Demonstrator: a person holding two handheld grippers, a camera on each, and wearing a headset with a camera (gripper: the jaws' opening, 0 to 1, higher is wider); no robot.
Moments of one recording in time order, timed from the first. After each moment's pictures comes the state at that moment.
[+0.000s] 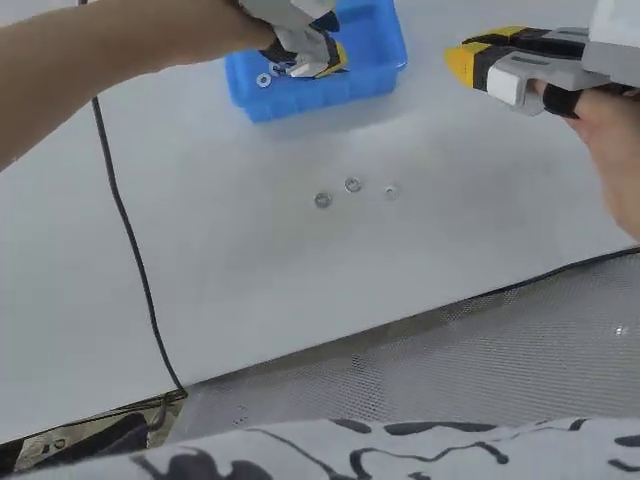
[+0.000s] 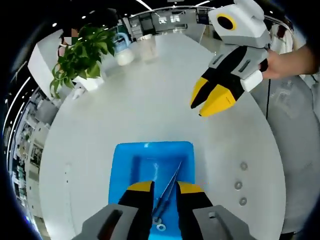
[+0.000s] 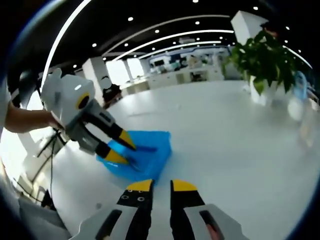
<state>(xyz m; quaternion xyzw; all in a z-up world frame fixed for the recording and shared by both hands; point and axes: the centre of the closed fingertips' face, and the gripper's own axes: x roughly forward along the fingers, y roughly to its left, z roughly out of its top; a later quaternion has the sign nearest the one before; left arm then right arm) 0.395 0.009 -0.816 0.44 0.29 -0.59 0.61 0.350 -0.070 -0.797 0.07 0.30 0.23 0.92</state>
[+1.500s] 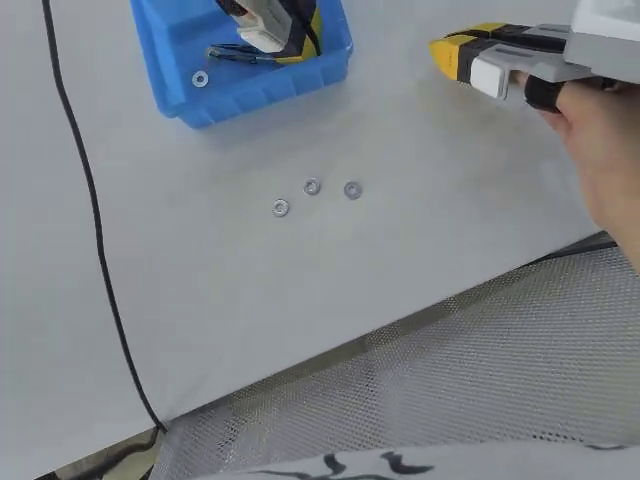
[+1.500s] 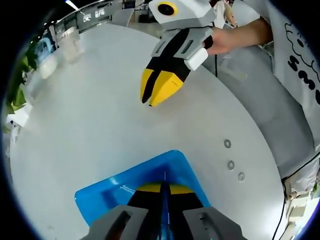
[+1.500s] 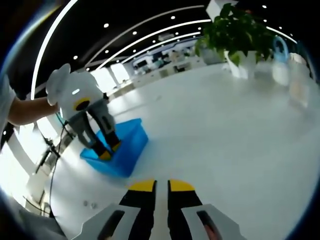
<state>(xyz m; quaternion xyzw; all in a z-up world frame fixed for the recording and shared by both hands) 0.377 -0.016 -0.859 0.48 0.31 -0.74 0.35 0.353 -0.106 -0.843 0.14 0.33 0.18 0.92</state>
